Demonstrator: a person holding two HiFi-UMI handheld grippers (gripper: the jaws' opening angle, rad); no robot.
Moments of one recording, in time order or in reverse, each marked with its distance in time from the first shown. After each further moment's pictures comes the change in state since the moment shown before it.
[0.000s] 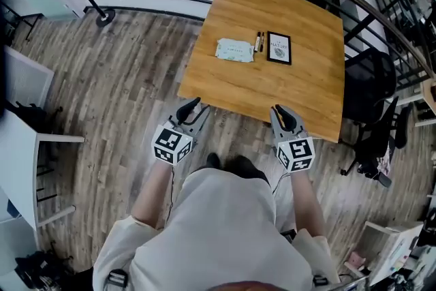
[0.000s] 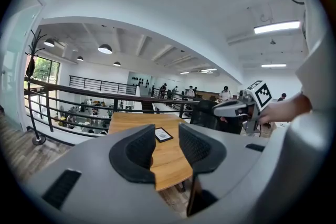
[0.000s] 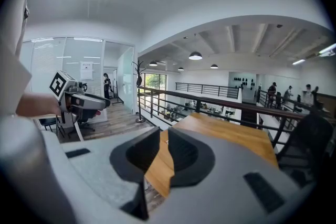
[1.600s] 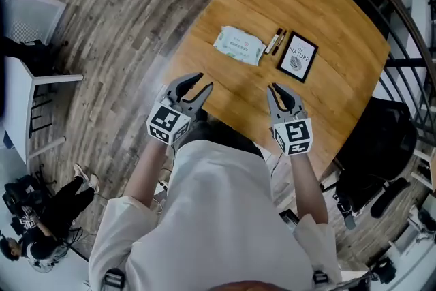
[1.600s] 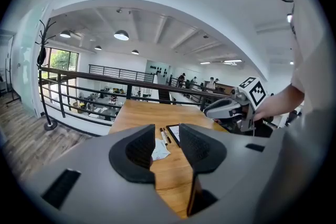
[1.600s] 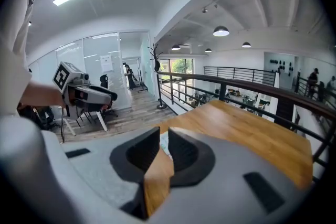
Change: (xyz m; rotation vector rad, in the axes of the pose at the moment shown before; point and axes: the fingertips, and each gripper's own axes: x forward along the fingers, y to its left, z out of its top) left arm 0.226 0.083 -0.018 -0.107 0.123 0.197; right arm 0.224 -0.169 -0.033 -0.056 0.165 0.366
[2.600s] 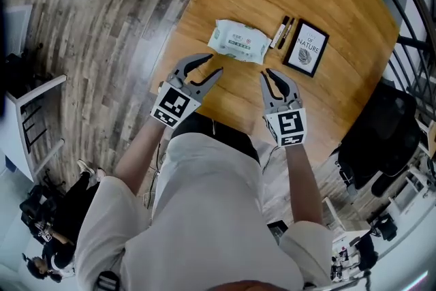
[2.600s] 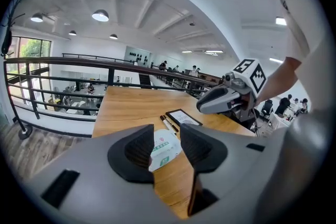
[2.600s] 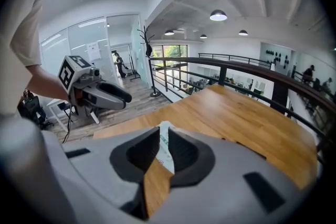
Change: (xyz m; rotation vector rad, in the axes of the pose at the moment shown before) left arm 0.129 0.091 -0.047 0.093 0.139 -0.244; right arm 0.137 -0.028 -0.021 0.042 0.152 -0.063
